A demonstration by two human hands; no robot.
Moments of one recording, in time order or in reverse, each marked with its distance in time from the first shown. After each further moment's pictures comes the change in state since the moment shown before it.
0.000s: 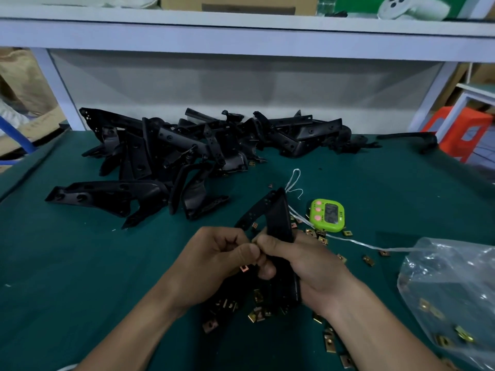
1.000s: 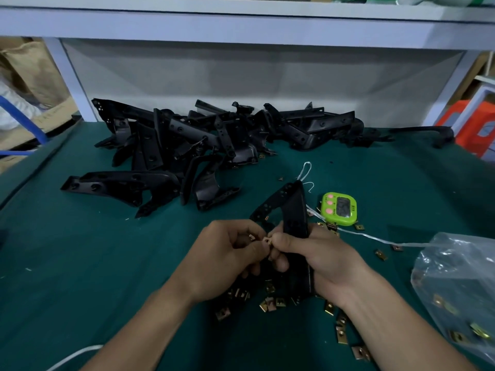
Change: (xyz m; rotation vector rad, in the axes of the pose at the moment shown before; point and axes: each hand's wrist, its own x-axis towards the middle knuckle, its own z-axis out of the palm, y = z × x) left_hand -0.005 0.000 0.001 0.170 0.073 -0.081; right_hand -0.003 -0.006 0.000 -0.069 0.028 0.048
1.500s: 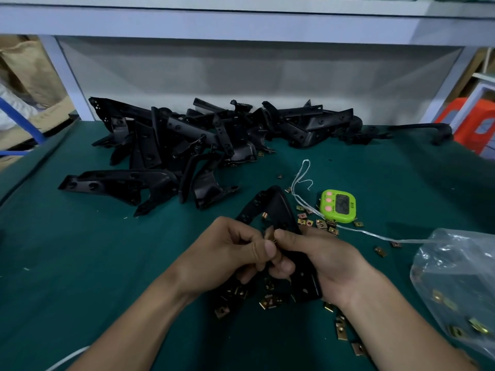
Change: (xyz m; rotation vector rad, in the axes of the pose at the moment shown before) left_hand -0.001 0.010 -0.001 -0.295 -0.195 0.015; right_hand -0.003 0.002 -0.001 0.262 -0.210 0.104
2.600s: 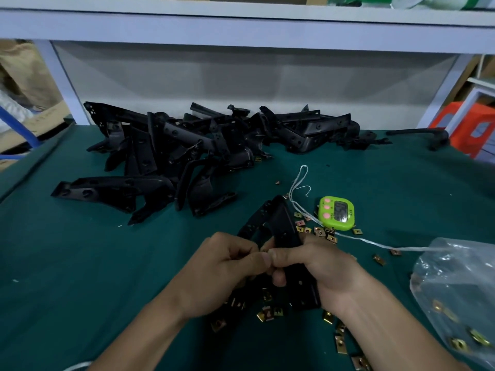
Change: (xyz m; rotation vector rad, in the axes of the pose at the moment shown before) left_hand -0.004 -0.001 0.001 0.282 0.070 -0.051; right_hand -0.002 -0.009 0.012 -0.244 0.212 0.020
